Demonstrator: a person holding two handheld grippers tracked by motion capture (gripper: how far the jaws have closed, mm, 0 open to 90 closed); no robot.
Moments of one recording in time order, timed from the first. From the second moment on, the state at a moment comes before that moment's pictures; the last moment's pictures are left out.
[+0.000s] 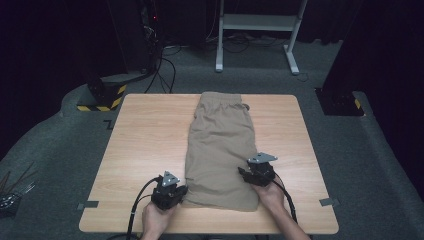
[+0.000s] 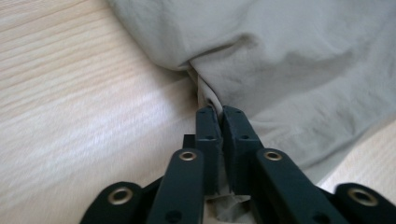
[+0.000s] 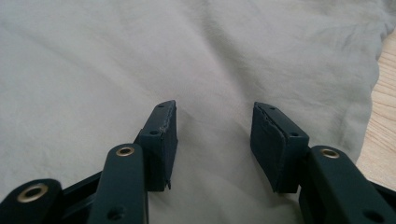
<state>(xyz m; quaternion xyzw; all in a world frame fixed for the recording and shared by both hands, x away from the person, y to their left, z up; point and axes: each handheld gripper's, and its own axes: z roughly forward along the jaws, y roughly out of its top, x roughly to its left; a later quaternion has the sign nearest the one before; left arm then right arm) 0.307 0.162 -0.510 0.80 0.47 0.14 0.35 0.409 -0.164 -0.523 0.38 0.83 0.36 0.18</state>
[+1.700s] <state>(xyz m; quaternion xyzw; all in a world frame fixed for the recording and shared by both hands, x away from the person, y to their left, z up) 0.278 0.162 -0.506 0.79 0.46 0.17 0.37 0.443 -0.040 -0.515 0.32 0.88 0.33 0.13</state>
